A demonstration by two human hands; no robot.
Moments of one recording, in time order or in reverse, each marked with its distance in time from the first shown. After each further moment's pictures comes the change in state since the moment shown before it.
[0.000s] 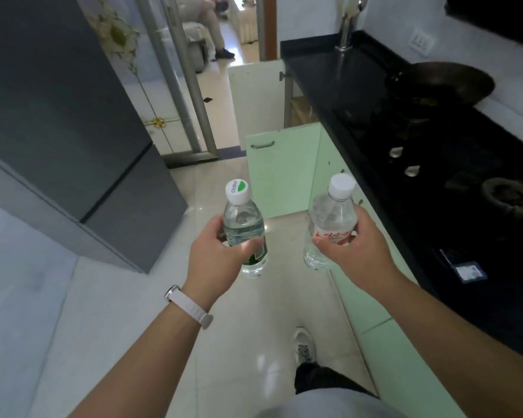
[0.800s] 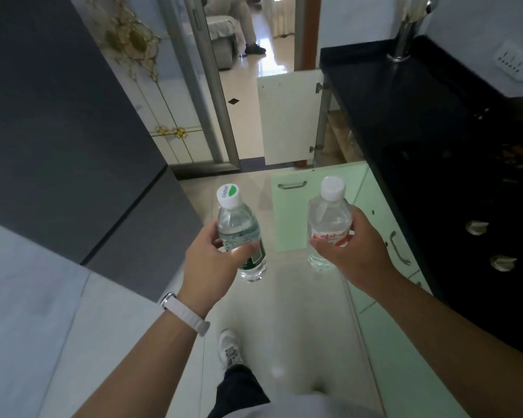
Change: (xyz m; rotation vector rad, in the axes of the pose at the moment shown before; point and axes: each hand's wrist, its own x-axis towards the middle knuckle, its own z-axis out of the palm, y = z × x) left_hand 0.258 0.015 -0.003 0.008 0.116 -0.057; right_hand 0.281 -0.039 0.076 -0.078 -0.124 -0.072
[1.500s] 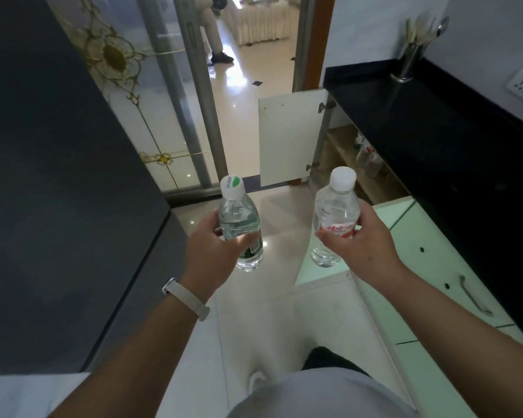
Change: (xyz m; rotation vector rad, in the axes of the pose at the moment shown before) left_hand 0.307 -0.041 -0.123 -0.084 -0.178 0.068; right_hand 0.195 -0.106 0.183 -0.015 0.211 0.105
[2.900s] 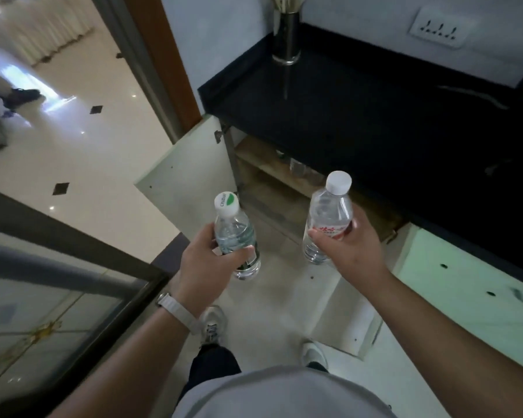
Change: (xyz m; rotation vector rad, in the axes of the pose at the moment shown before) left_hand 0.501 0.032 0.199 0.257 -0.690 0.069; right_hand 0.391 0.047 0.041 0.043 0.604 0.429
